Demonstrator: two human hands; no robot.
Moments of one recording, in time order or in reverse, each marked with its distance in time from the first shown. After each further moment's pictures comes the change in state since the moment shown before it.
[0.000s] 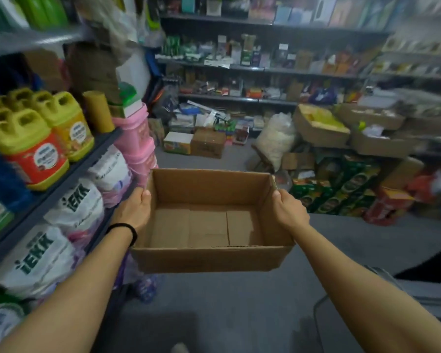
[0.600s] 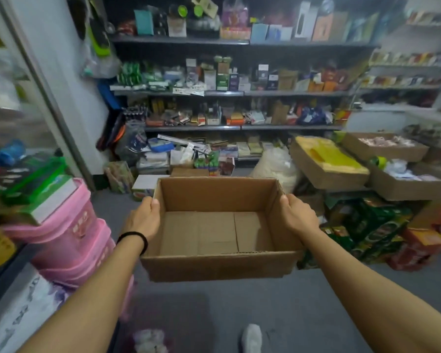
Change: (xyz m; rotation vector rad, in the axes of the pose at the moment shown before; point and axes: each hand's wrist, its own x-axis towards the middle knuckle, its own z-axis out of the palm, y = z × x) left_hand 0.498 0.190 0.113 0.018 -0.092 0.173; right_hand 0.479 -0.100 0.029 -0.003 0.118 0.126
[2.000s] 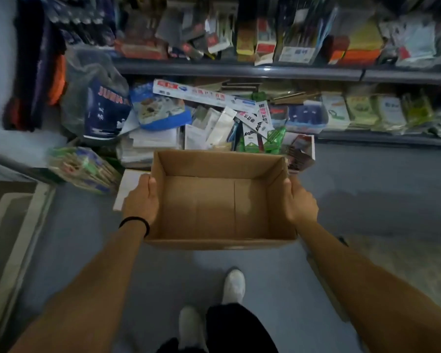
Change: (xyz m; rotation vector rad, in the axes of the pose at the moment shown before) left_hand 1.061 -0.120 0.300 0.102 -0.086 -0.230; right_hand 0.932 -0.320 0.572 -0.031 -0.293 0.128
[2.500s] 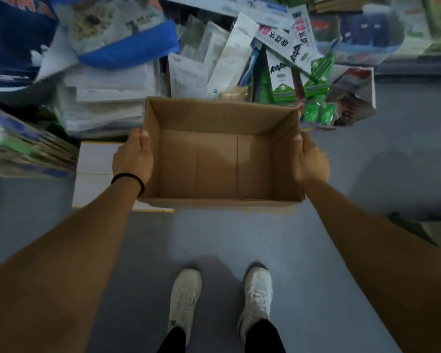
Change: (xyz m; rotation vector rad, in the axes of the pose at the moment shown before) left_hand 0.226 -0.099 0.213 0.048 -0.103 0.012; right_hand 0.197 0.024 0.246 -0.013 0.041 0.093
